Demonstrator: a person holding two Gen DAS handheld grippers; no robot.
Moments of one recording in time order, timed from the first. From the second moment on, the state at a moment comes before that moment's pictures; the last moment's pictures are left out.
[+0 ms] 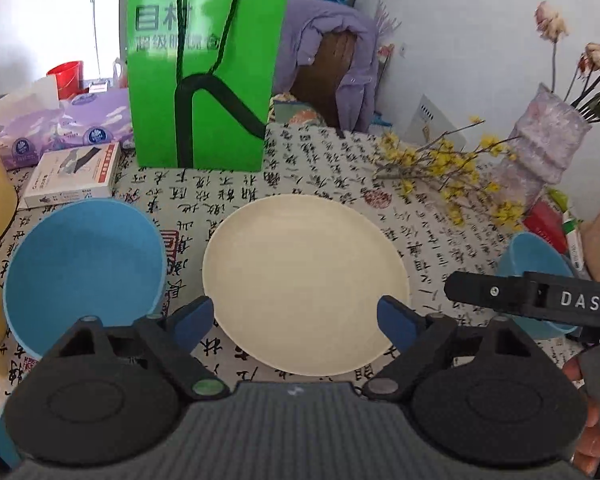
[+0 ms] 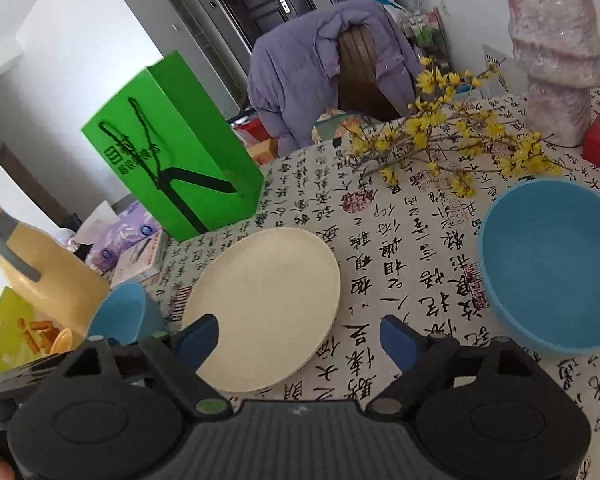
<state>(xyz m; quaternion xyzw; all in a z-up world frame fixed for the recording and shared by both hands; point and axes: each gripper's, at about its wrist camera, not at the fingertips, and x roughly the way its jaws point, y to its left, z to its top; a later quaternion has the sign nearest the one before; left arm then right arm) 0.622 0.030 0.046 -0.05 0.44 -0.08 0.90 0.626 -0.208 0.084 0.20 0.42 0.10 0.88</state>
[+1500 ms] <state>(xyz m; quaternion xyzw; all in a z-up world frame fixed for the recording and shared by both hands) 0.666 0.020 -0.005 0.00 0.45 -0.02 0.89 0.659 -0.210 0.030 0.11 0.46 0.06 0.88</state>
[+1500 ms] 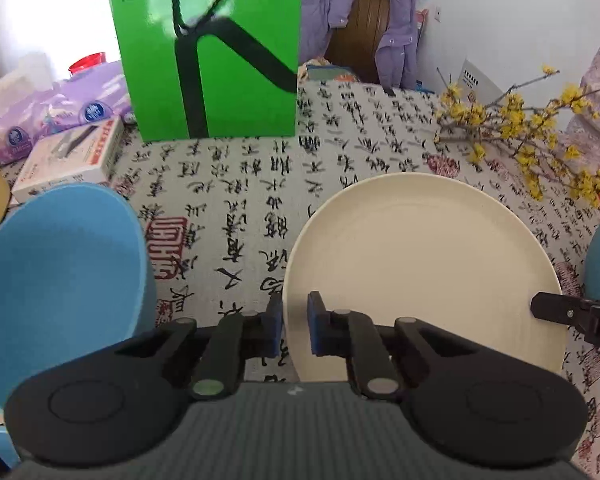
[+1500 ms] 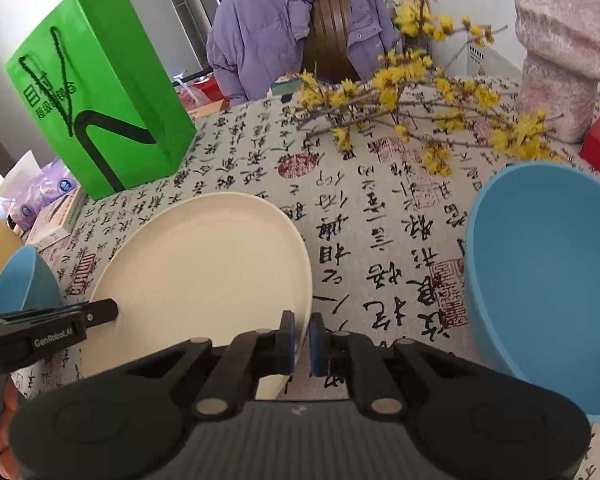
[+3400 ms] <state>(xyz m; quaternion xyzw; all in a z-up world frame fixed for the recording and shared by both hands) 0.144 0.056 0.008 -0.05 0.22 0.07 0.97 0.172 -0.138 0.038 0.03 0.24 0.11 0.96</state>
